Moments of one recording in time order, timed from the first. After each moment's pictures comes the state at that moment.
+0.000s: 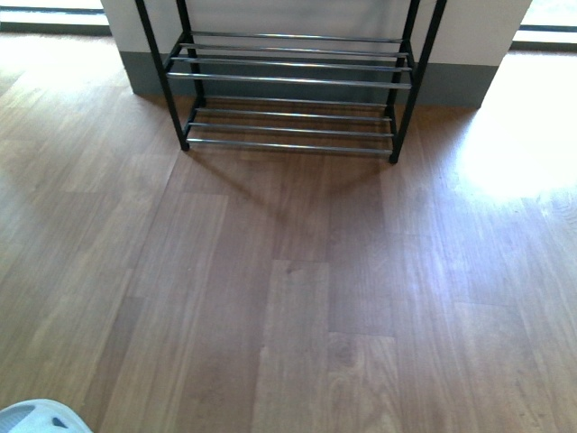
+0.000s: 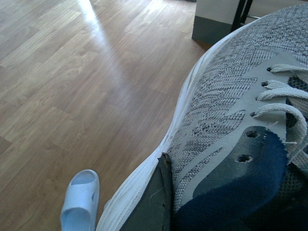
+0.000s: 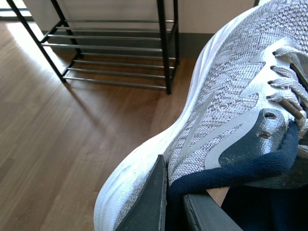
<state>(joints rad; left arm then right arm) -0.37 0.72 0.48 -0.31 -0.68 -0.37 -0.25 0.93 0.20 0.39 -0.43 -0.08</state>
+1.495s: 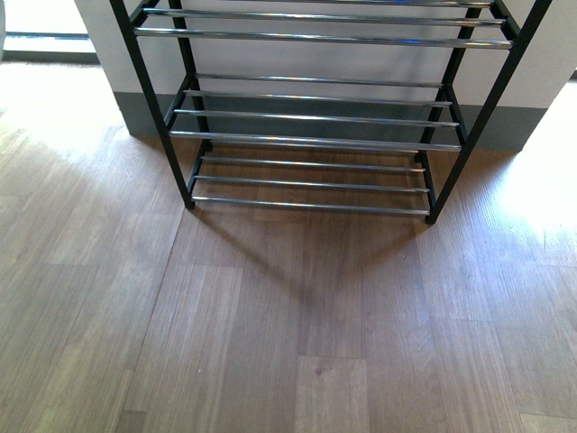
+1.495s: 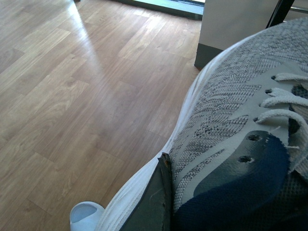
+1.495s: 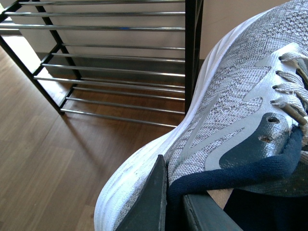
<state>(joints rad) -0.37 0.72 0.48 -0.31 -0.68 -0.37 -0.25 0.93 0.20 0.39 -0.43 -0.08</state>
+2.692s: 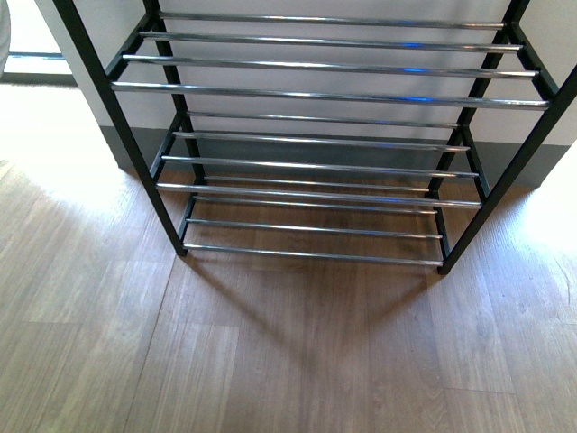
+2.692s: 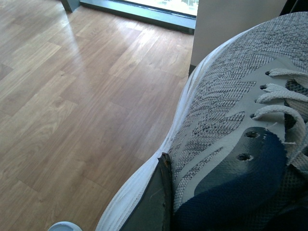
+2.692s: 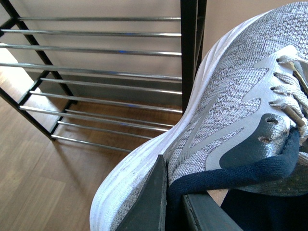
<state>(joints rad) -0.37 0.72 0.48 -0.31 -0.68 -0.37 -0.25 0.93 0.20 0.39 -0.43 -0.07</state>
